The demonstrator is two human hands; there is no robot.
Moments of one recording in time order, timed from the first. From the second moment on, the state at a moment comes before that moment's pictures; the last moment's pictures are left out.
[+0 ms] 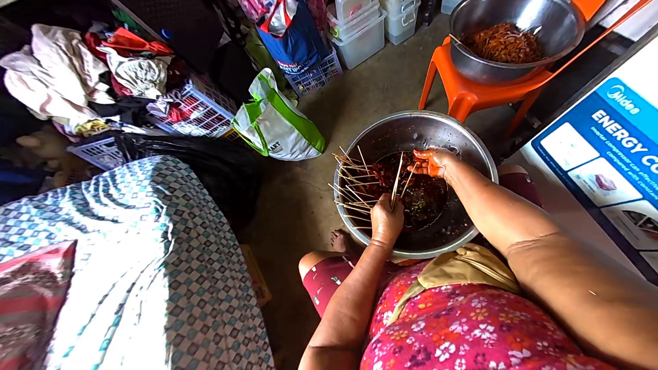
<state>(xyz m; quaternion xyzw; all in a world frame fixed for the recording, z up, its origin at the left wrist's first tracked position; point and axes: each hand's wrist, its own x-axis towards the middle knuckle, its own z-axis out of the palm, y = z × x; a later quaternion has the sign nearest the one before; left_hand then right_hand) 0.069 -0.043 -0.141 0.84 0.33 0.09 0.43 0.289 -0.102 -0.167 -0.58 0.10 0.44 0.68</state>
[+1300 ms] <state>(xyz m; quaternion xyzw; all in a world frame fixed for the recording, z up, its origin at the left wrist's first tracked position) 0.072 -0.047 -0.140 0.84 0.35 0.09 0.41 0.261 -0.092 -0.157 -0.53 0.07 0.45 0.72</state>
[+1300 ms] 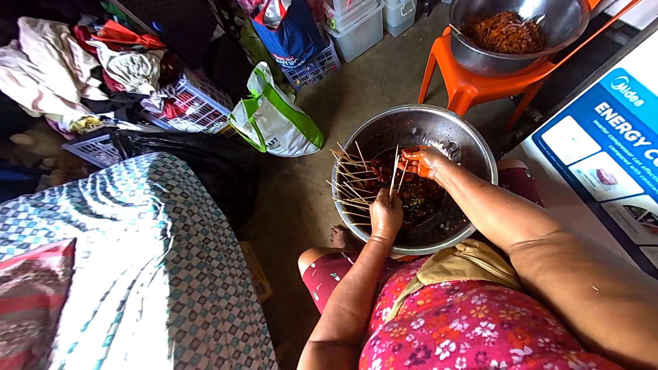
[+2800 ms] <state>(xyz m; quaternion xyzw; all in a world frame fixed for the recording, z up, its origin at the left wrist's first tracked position) 0.069 -0.040 -0.139 0.83 0.37 0.09 0.42 0.279 -0.095 -0.189 -0.75 -0.03 0.41 0.51</state>
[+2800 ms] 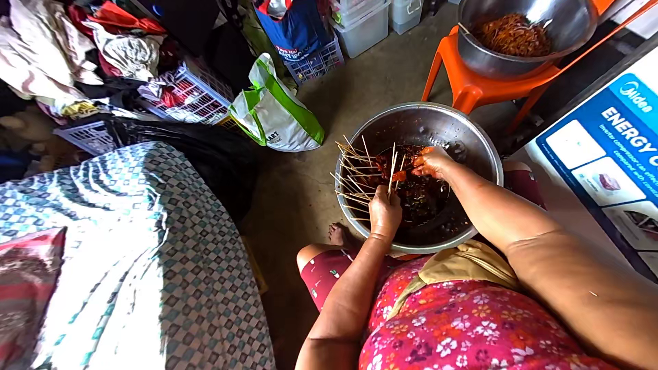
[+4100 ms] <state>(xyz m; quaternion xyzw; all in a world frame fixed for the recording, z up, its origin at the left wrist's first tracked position) 0.067 -0.041 -0.142 0.84 0.33 0.09 0.41 0.279 -0.104 -0.173 -0.56 0.00 0.51 0.65</state>
